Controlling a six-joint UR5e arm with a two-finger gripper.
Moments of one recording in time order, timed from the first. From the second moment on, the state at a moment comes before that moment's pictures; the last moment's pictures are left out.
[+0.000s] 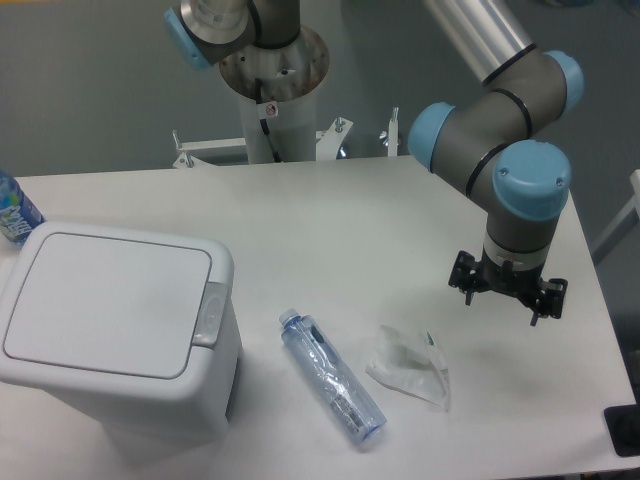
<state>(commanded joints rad) 2.65 -2.08 -1.43 -1.02 1.61 1.11</state>
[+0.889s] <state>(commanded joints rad) 2.64 -2.08 -1.43 -1.02 1.60 1.06</state>
